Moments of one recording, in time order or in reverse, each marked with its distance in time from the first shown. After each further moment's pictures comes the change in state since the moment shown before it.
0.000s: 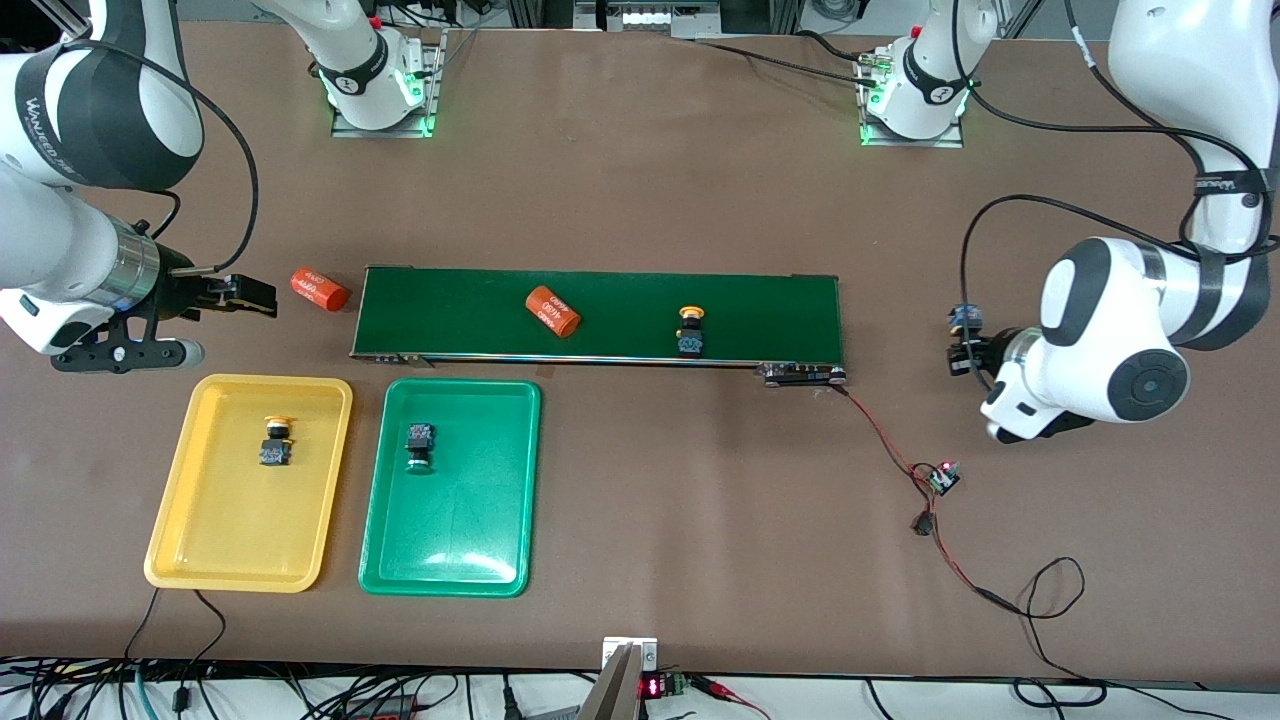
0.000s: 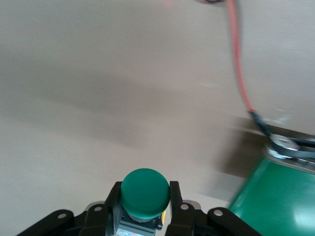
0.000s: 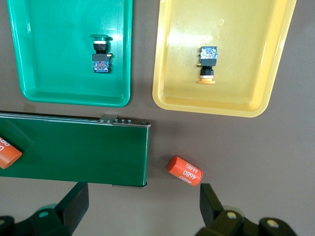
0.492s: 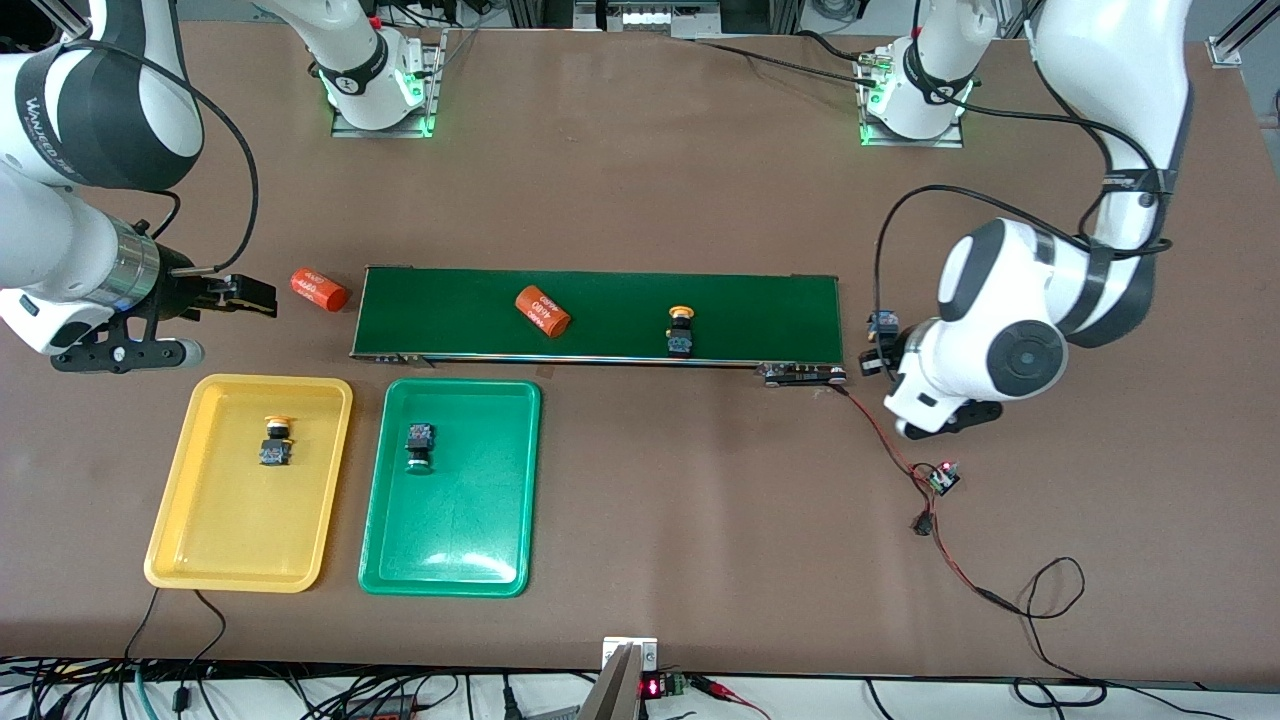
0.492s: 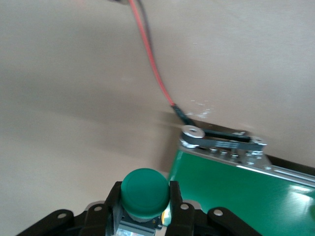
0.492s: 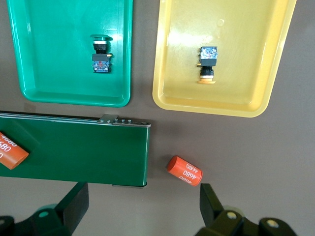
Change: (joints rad) left arm -0.166 0.005 -0.001 0.004 -0.041 0.109 -0.159; right arm 0.000 0.000 0.000 0.000 0.000 0.000 0.000
